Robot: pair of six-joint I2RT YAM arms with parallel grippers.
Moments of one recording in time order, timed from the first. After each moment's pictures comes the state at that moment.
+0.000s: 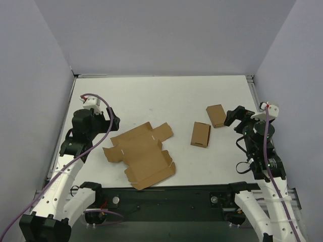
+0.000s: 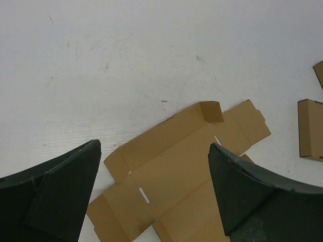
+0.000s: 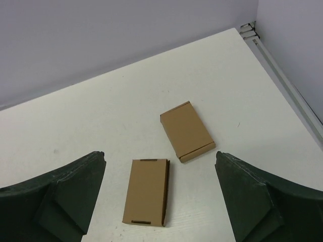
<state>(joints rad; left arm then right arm) -0.17 0.86 0.80 -0.35 0.04 -0.29 0.15 0.60 0.78 -0.37 0.26 0.32</state>
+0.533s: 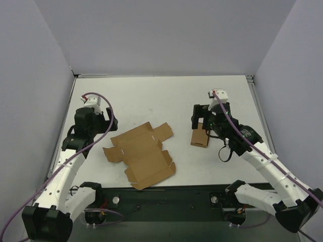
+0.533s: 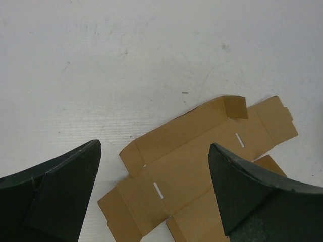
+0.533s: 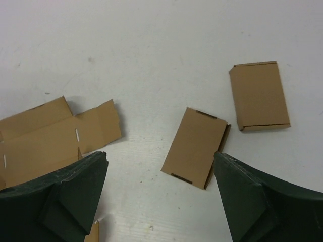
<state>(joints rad) -0.16 0.90 0.80 -0.38 0.00 -0.27 0.54 0.98 1.02 -0.54 0.31 0.29</state>
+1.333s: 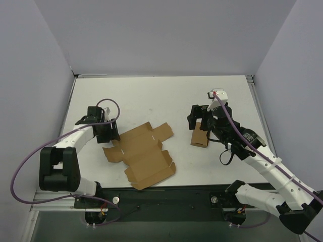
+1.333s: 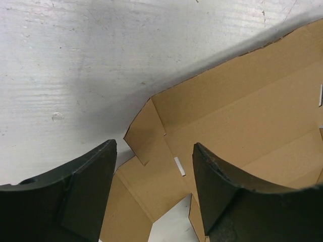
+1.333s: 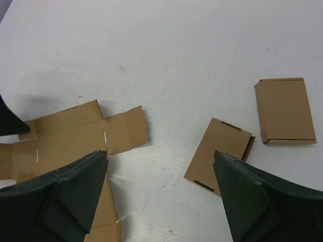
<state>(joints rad) -0.04 1.44 0.83 -0.49 0.17 -0.26 0.68 0.98 1.04 -0.49 0.33 0.31</state>
